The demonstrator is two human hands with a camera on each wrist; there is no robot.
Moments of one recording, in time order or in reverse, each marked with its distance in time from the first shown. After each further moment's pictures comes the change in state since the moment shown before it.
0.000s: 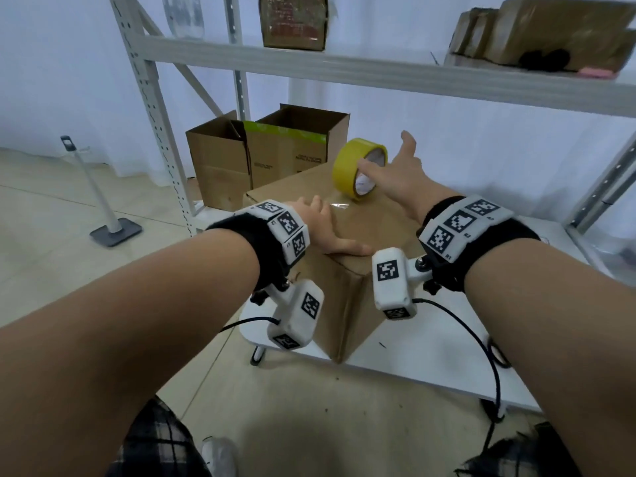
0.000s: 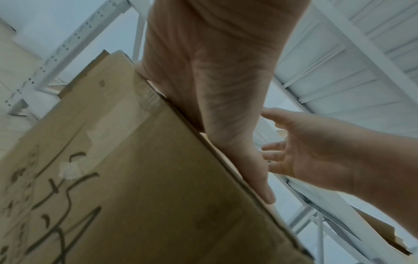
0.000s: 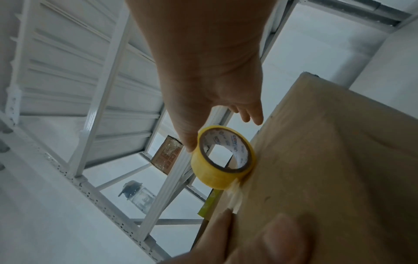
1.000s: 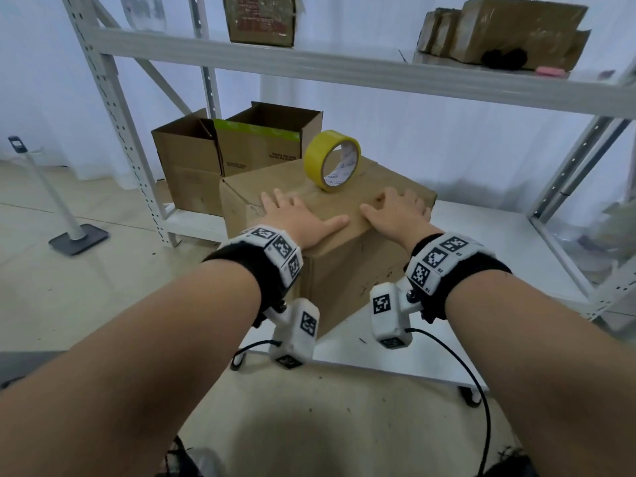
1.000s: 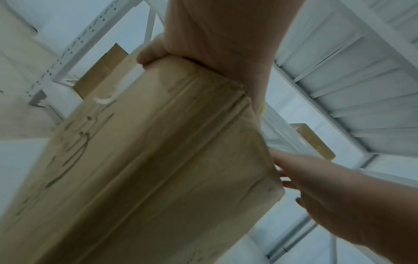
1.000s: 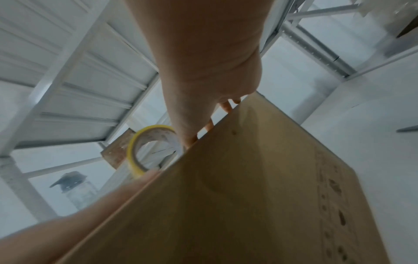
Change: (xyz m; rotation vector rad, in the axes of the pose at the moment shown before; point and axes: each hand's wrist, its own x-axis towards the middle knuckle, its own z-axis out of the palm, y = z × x) left_hand 0.020 0.015 0.016 -0.322 0.153 -0.175; right_hand -0.014 0.065 -0.007 -0.609 0.010 0.125
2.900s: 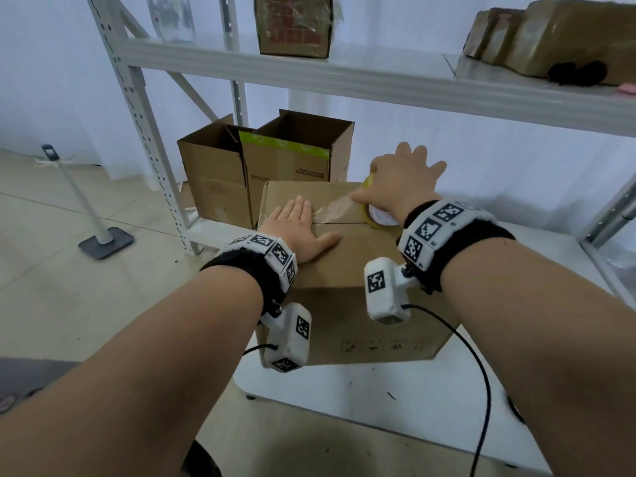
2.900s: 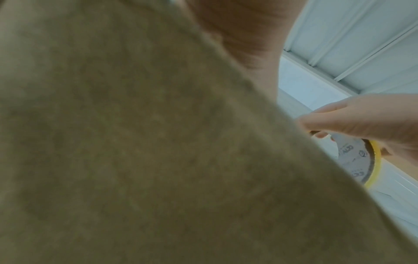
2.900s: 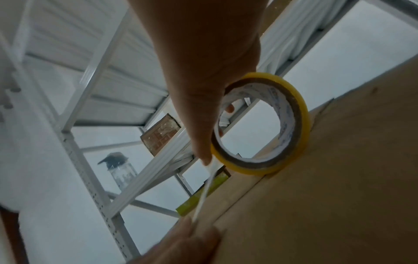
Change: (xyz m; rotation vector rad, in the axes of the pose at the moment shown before) left_hand 0.069 -0.042 -0.032 0.178 -0.055 0.185; right_hand 0.074 -0.098 -0.040 -0.349 0.164 -0.247
